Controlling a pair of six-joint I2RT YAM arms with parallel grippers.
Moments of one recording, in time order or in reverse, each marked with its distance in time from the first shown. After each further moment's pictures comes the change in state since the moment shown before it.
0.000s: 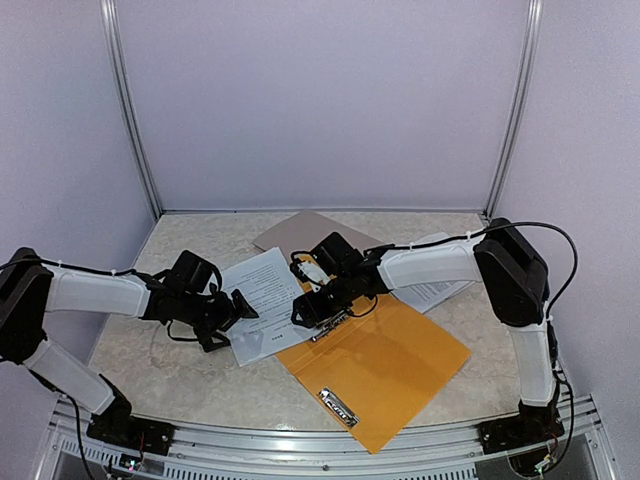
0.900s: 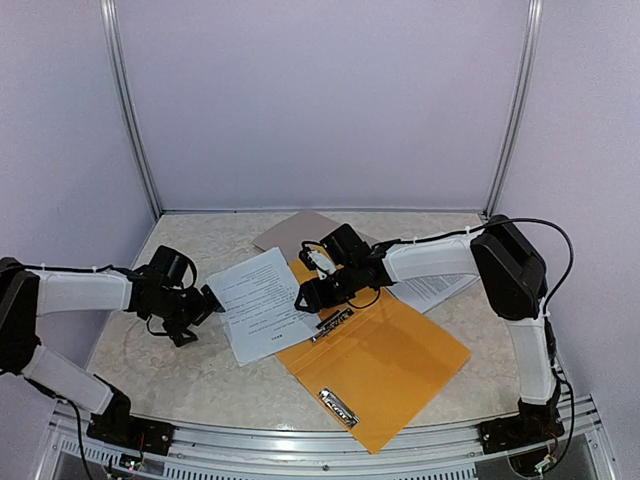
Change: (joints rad) left arm 0.182 -0.089 -0.020 -0.173 -0.131 0.079; right arm -0.068 0.025 0.018 0.064 -0.072 0.064
